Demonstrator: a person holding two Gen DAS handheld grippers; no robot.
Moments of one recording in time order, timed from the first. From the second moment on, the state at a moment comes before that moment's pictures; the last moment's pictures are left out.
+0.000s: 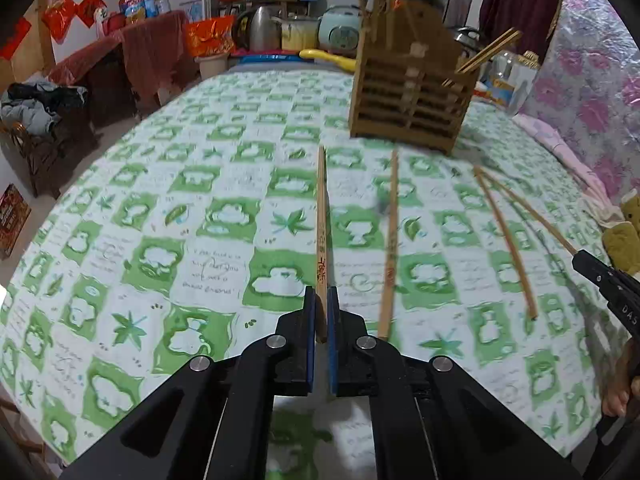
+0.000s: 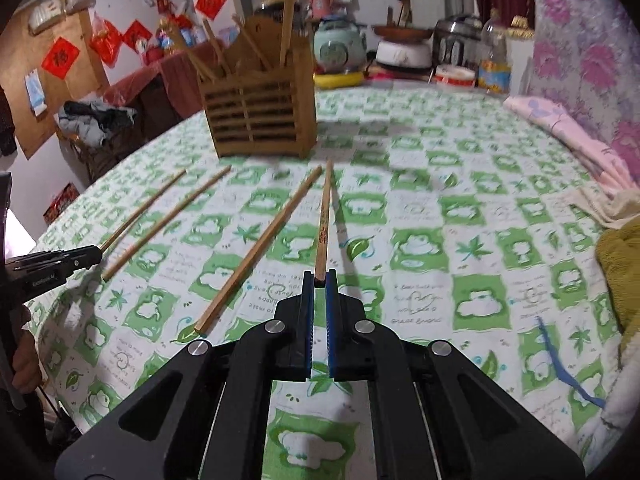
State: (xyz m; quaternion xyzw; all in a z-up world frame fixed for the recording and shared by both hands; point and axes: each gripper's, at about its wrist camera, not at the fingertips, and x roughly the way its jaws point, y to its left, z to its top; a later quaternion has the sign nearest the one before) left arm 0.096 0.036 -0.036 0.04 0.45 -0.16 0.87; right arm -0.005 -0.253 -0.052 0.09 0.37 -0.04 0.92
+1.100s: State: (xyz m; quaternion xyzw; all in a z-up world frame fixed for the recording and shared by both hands) left arm 0.103 -0.001 0.117 0.06 0.35 -0.21 0.91; right arm -0.019 -0.243 0.092 0.07 0.21 0.00 0.97
